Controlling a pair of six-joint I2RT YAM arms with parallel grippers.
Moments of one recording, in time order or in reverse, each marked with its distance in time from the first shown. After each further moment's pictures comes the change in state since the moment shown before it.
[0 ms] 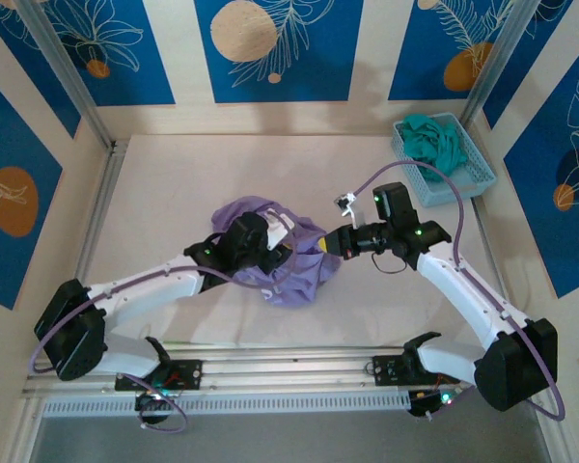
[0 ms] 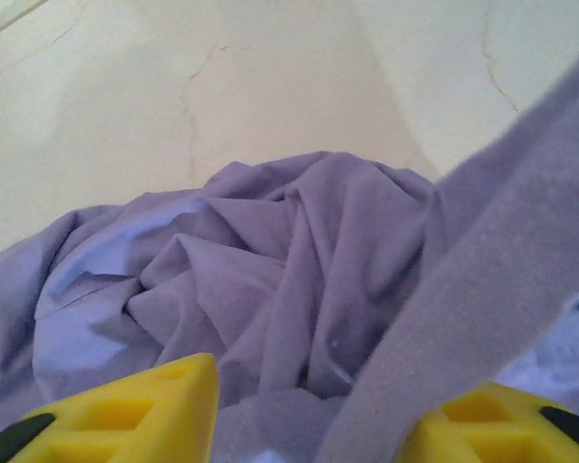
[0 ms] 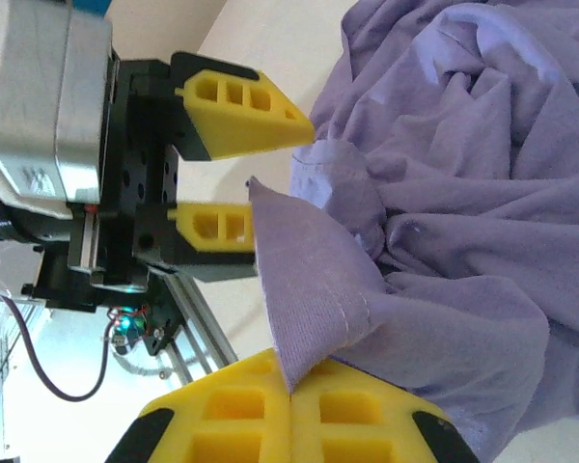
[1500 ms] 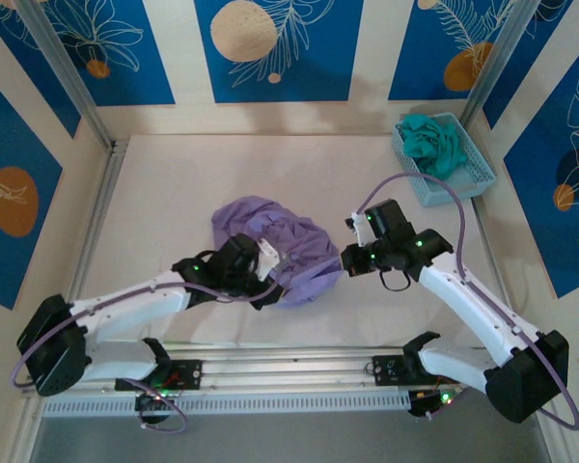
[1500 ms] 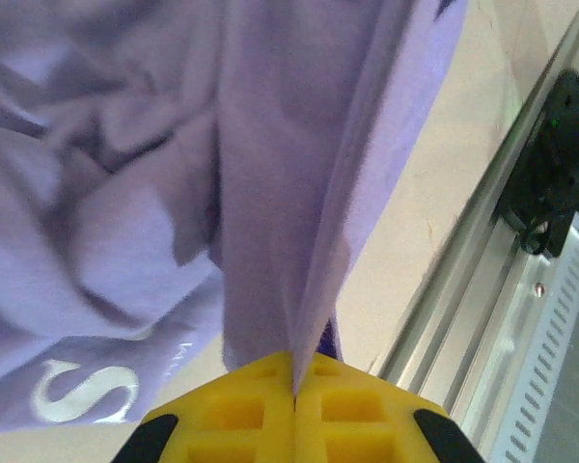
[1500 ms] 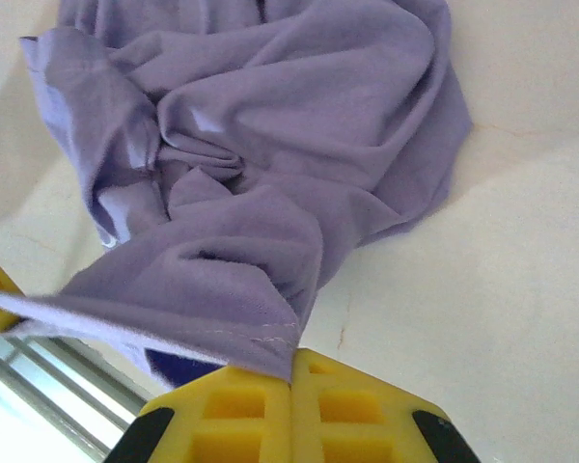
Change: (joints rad) left arm -0.056 -0.108 -0.145 -0.175 0.454 -0.309; right arm 0.098 -0.075 -0.016 -0.272 0.494 0.064
